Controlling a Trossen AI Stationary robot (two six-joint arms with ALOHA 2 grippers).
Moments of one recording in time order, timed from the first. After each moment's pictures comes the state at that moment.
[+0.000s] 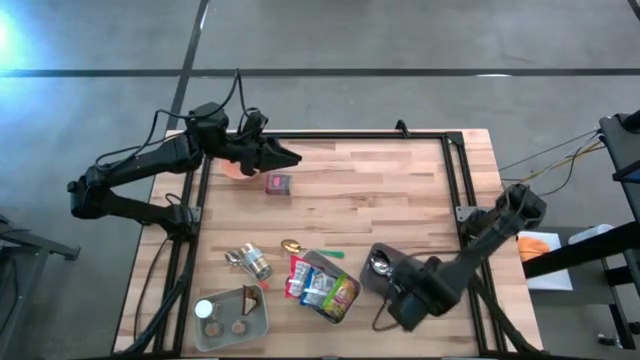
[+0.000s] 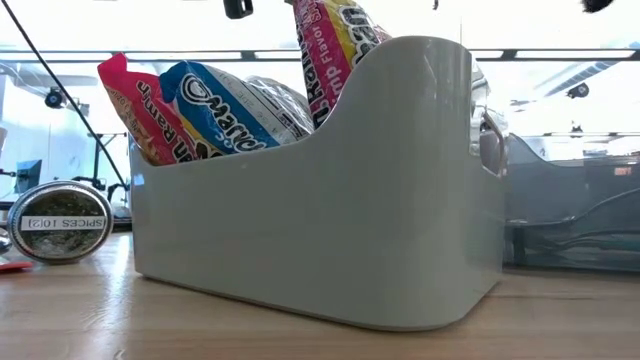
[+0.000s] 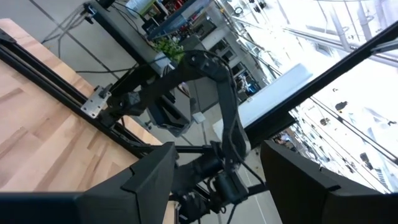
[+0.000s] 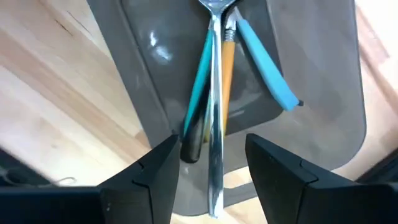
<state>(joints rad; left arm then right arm) 0.35 1.16 1.14 -0.02 0.56 -0.84 0.73 1.73 1.35 -1.21 0.07 1.54</state>
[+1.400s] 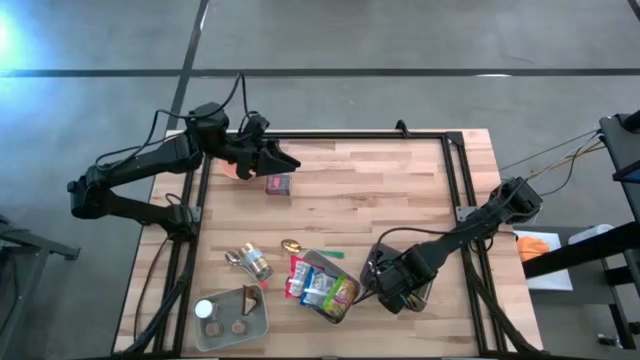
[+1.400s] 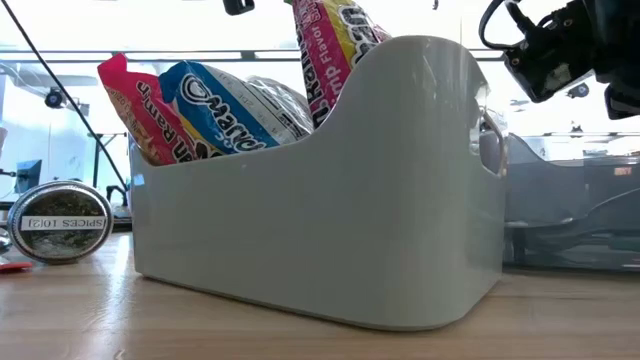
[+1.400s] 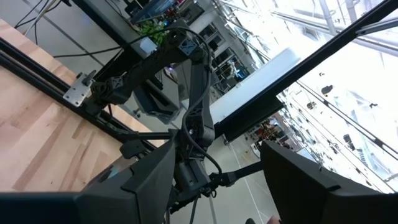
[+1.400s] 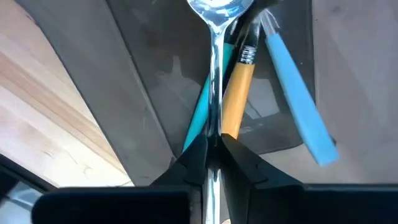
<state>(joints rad) 0.35 1.16 1.14 -0.02 0.65 -0.84 0.54 1.71 1.16 -0.98 -0.16 1.30</state>
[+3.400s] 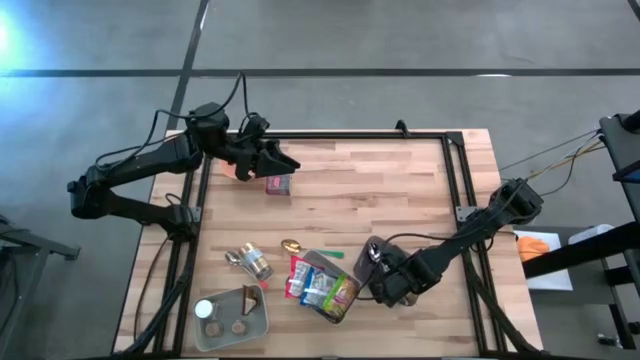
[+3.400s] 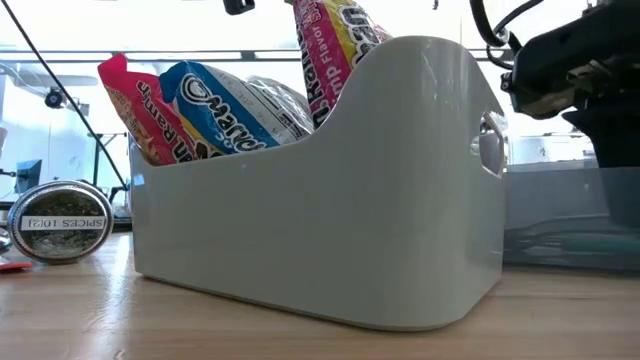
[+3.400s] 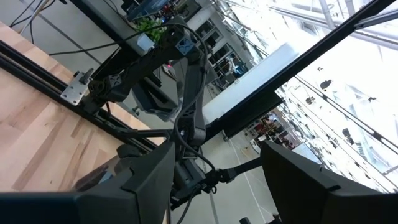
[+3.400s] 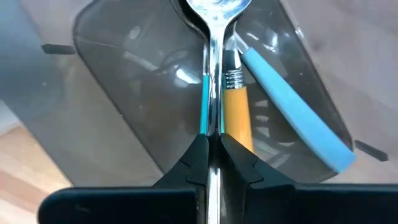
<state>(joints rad) 0.35 1.16 1.14 -0.03 0.67 -0.82 0.58 1.71 1.05 -0.79 0.11 1.70</state>
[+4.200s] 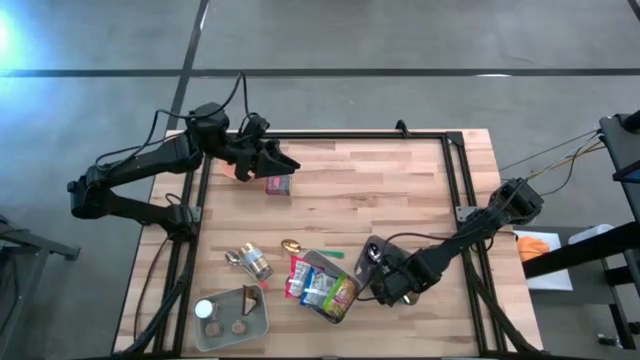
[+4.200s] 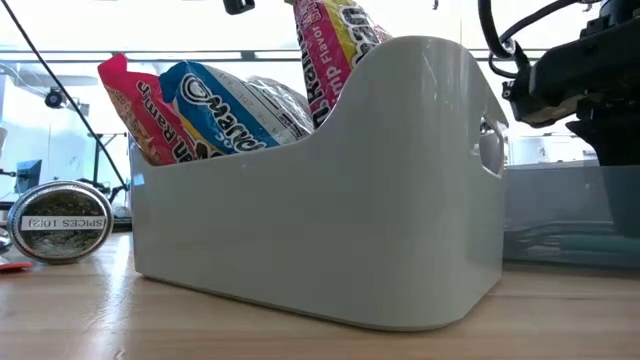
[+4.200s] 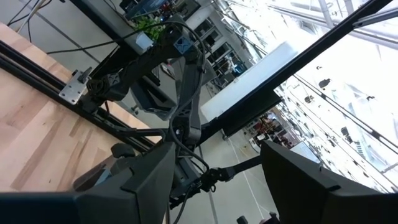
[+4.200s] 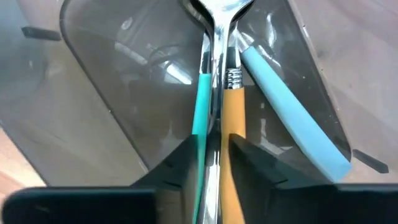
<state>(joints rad) 0.35 1.16 1.14 -0.03 0.67 -0.82 0.58 1.71 1.01 -0.76 0.10 1.60</state>
